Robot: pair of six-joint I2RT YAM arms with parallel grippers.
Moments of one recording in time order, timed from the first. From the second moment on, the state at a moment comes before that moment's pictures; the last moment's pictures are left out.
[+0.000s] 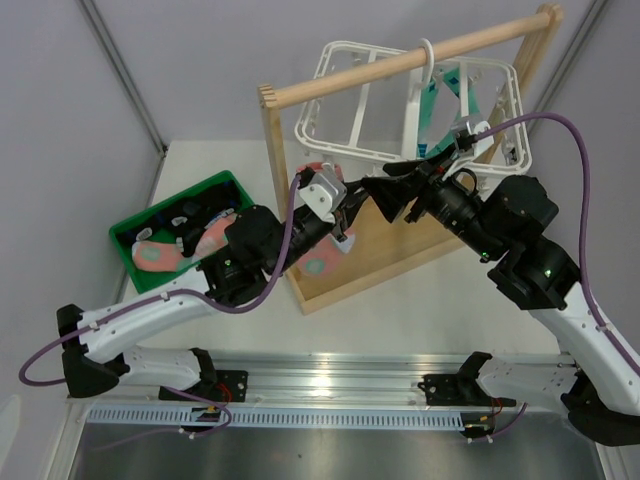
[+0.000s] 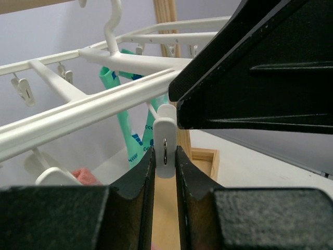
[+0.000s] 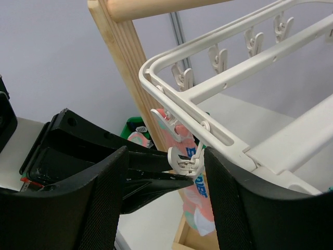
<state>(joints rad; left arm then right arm) -1.11 1.20 1.23 0.25 -0.23 0.20 0.81 1.03 1.50 -0.32 0.00 0.28</state>
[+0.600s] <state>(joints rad) -1.11 1.20 1.29 0.14 -0.18 0.20 0.81 1.02 1.51 -0.38 0.06 0.29</state>
